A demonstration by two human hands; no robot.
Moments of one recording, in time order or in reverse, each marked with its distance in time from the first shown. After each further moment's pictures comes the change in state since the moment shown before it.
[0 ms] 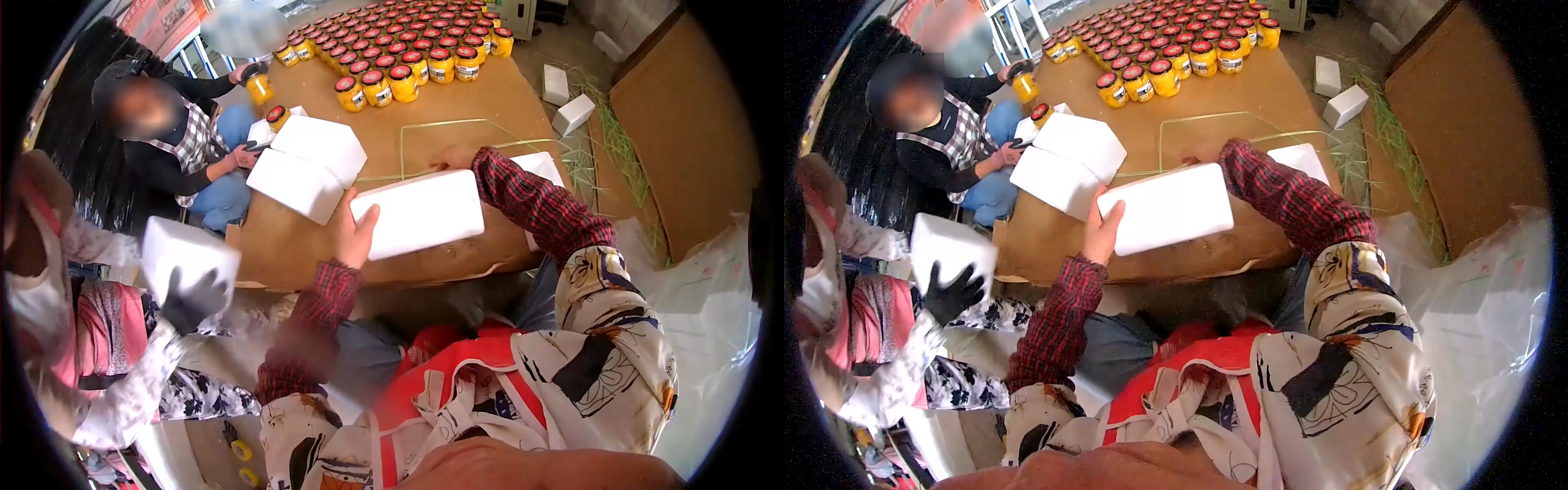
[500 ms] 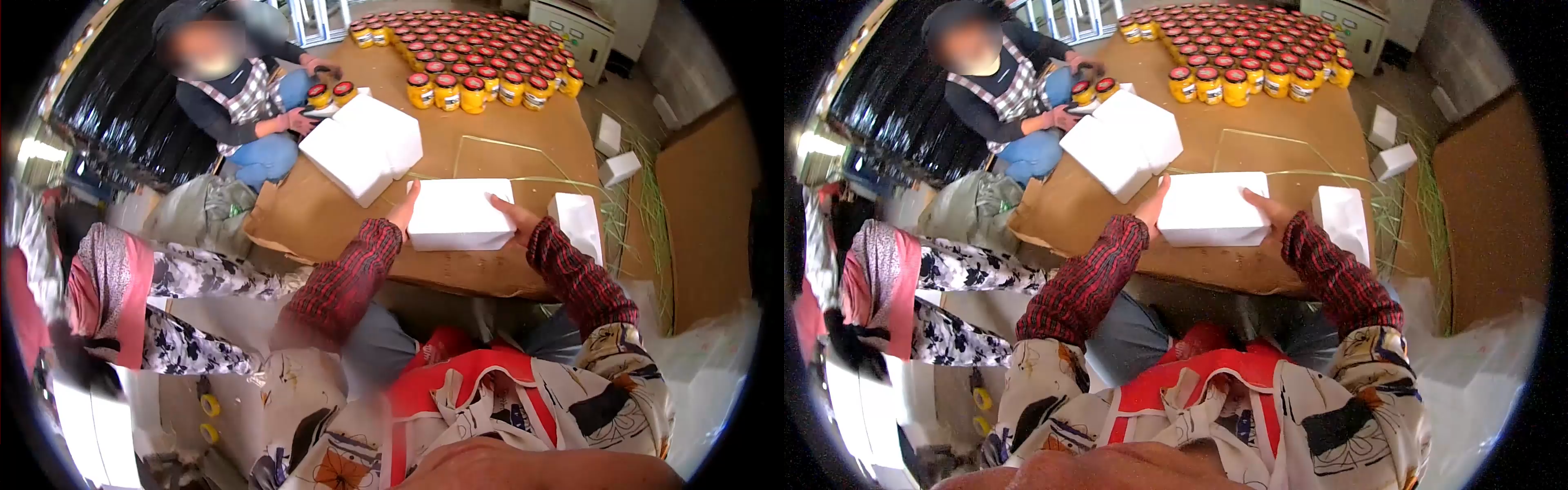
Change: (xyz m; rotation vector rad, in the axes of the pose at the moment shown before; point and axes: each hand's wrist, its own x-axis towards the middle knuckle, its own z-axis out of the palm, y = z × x) left_hand 0.032 -0.017 -0.003 -0.578 -0.177 -0.572; right_hand -0.074 -0.096 0.057 1.107 0.161 0.494
